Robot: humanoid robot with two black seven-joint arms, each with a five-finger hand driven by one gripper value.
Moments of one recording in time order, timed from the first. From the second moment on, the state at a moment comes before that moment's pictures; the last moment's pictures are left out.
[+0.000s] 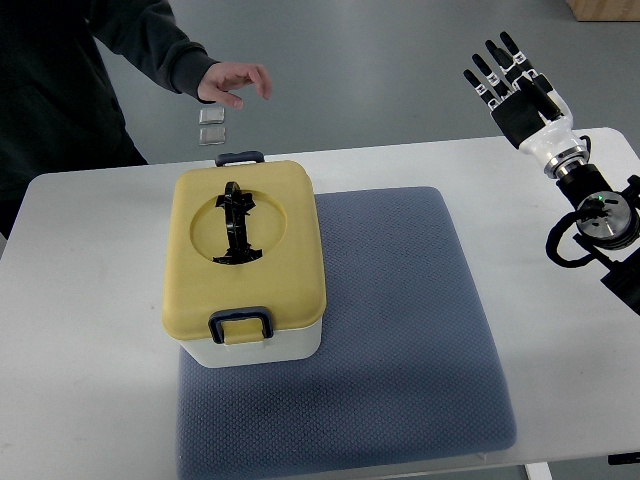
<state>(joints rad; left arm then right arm) 0.01 0.00 -0.07 -0.24 -0.07 -0.07 0.10 0.78 -0.33 0.73 0.68 0.27 0.45 0.31</state>
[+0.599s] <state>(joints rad) 0.01 0.00 -0.07 -0.24 -0.07 -0.07 0.10 0.87 -0.34 0.72 0.68 0.00 0.46 0.28</state>
